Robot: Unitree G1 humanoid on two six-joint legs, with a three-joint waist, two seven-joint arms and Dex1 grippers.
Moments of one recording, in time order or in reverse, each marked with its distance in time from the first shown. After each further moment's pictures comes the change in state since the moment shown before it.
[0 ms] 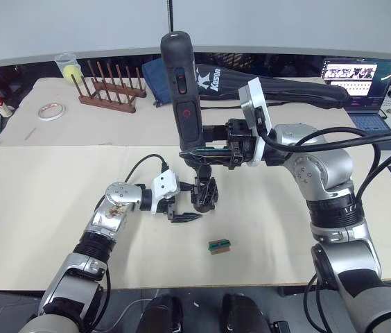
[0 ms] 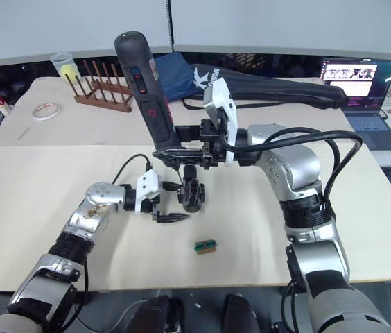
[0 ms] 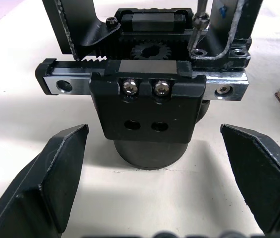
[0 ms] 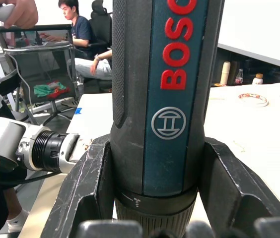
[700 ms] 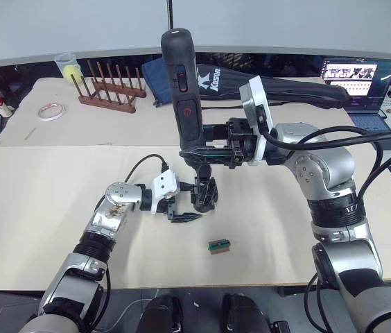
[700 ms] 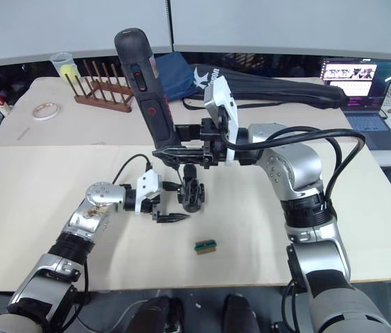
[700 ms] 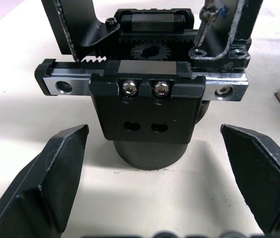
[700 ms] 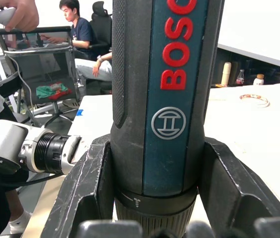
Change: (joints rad) left arm 0.000 0.000 0.000 0.000 0.000 0.000 0.000; right arm -0.003 -0.005 -0.002 0.004 0.012 0.006 -0.002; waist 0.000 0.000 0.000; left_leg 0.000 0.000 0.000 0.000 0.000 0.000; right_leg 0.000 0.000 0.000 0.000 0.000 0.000
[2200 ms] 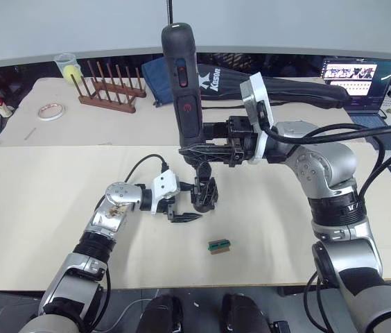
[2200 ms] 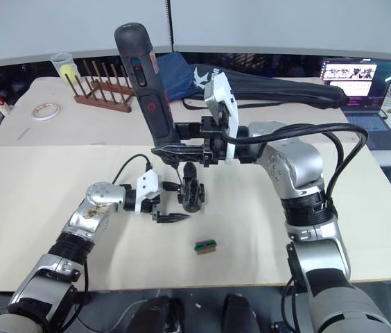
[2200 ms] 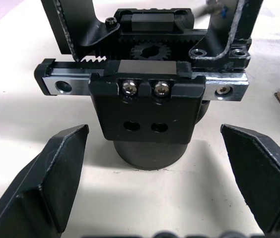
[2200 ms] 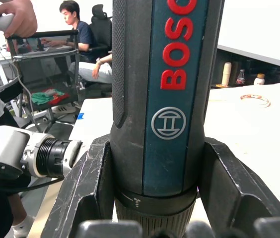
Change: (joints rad) left arm 0.000 0.000 0.000 0.000 0.000 0.000 0.000; right arm -0.012 -0.002 -0.004 0.000 0.015 0.024 -0.010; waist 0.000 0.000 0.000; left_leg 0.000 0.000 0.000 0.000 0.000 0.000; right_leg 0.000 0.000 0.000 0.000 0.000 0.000
